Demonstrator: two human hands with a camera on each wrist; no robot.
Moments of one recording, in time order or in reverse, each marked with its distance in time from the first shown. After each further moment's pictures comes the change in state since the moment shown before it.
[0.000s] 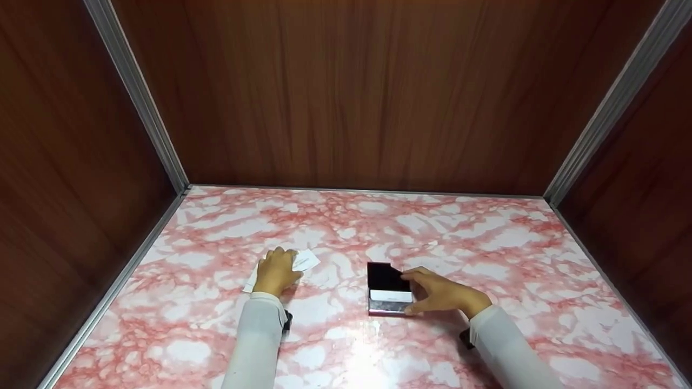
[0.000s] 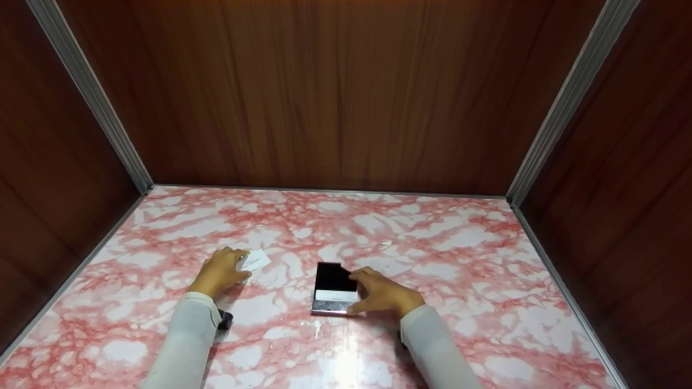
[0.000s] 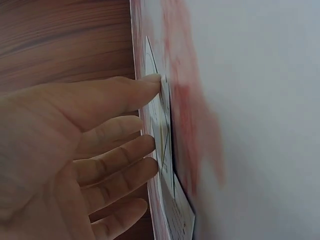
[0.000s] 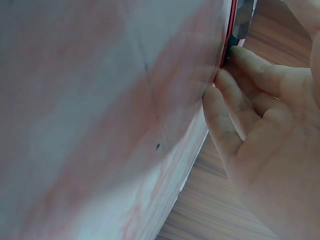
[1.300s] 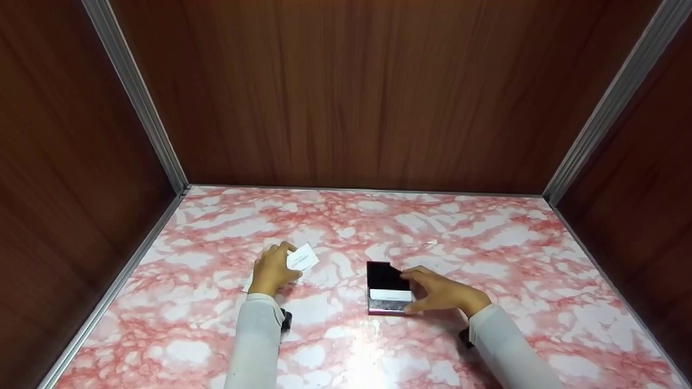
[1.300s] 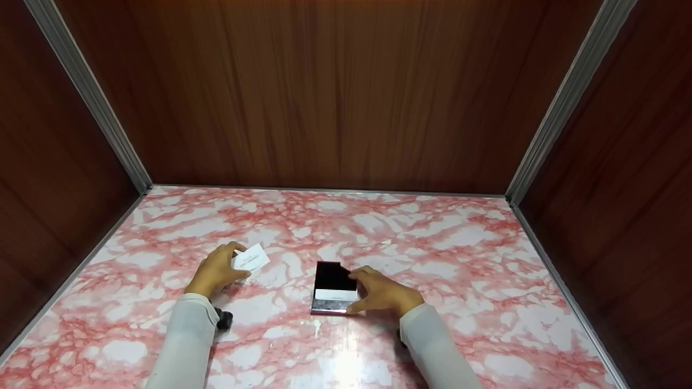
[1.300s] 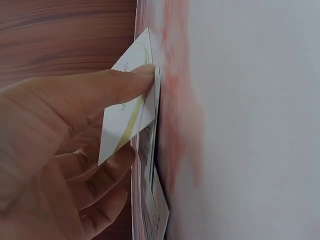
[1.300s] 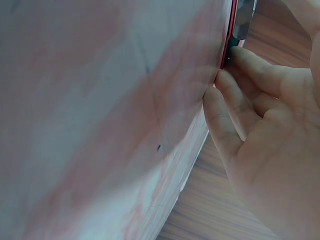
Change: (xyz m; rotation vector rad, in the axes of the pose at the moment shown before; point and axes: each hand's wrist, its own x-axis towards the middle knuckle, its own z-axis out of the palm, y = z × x) left_hand 0.001 -0.011 0.003 -0.205 0.107 -0.021; right_hand 0.000 0.000 0.001 0.019 0.009 0.002
